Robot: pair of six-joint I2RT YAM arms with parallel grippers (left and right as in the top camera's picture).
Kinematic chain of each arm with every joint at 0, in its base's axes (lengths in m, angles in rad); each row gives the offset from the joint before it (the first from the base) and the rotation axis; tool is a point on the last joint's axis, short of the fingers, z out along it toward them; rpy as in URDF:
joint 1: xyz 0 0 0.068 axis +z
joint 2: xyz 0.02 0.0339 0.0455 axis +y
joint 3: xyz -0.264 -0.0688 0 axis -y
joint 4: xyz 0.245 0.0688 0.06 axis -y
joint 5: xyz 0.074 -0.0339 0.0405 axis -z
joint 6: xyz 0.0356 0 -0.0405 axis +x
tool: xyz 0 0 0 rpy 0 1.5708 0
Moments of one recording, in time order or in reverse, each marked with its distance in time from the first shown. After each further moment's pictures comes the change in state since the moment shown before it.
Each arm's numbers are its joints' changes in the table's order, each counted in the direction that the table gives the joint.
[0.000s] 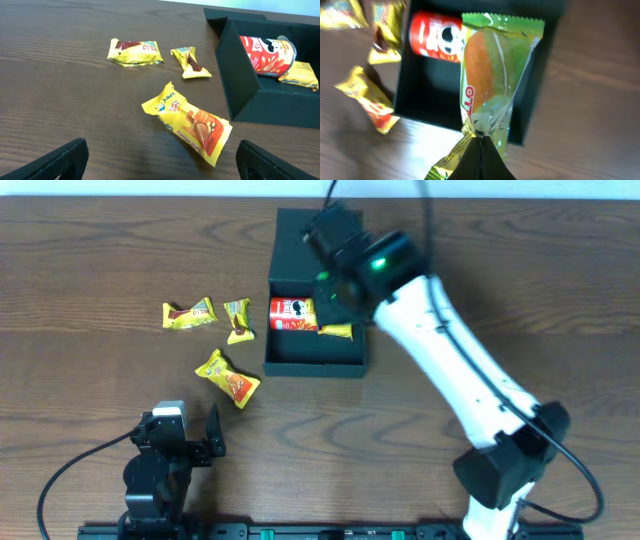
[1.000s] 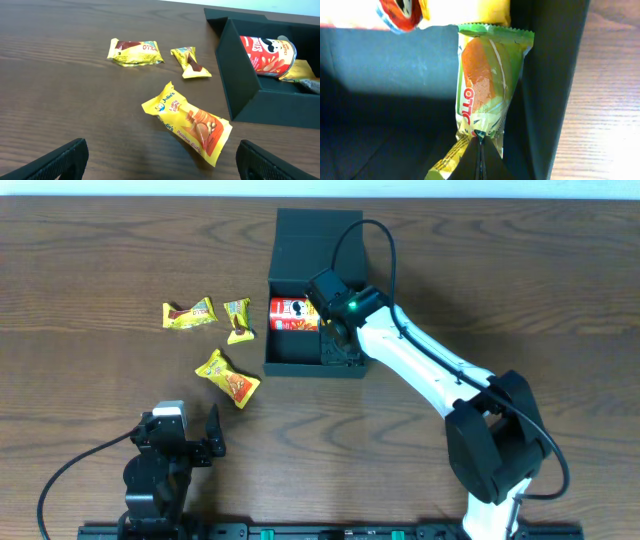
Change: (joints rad) left arm 0.000 0.000 0.000 0.000 0.000 0.000; right arm -0.015 0.021 -0.457 0.316 0.024 0.146
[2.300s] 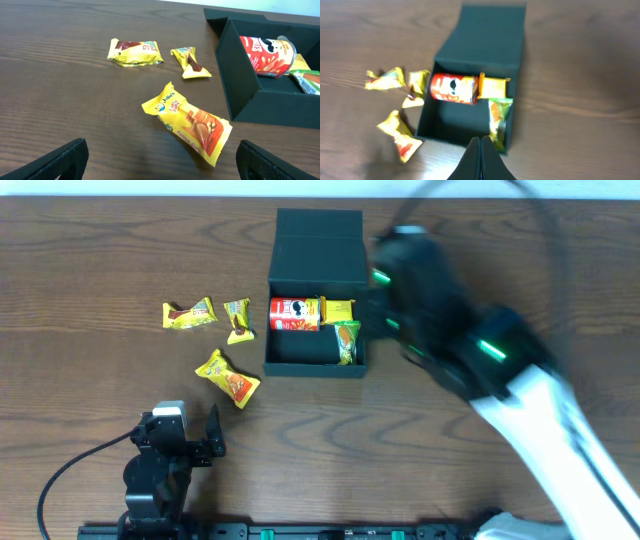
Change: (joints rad) left arm 0.000 0.000 0.000 0.000 0.000 0.000; right arm 0.000 -0.558 0.165 -0.117 0.102 -0.147
